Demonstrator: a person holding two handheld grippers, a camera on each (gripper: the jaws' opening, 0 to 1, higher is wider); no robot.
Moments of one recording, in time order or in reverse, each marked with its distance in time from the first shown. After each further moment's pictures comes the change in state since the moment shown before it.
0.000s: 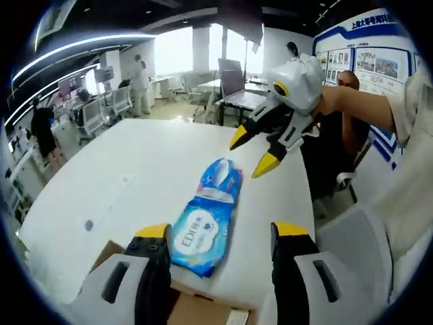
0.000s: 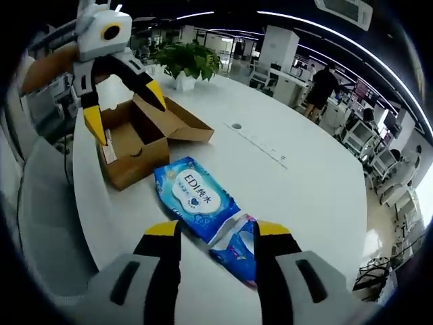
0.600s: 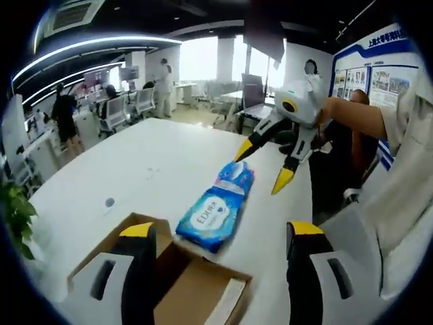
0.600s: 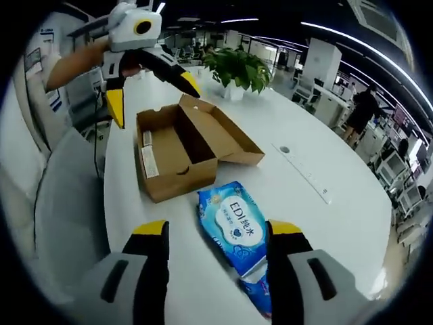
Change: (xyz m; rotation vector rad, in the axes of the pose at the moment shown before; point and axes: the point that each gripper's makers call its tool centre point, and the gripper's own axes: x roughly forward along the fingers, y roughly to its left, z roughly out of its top) left arm -0.074 0.012 -0.032 -0.103 -0.067 0.108; right arm 0.025 0.066 0.043 -0.165 -0.035 0.252
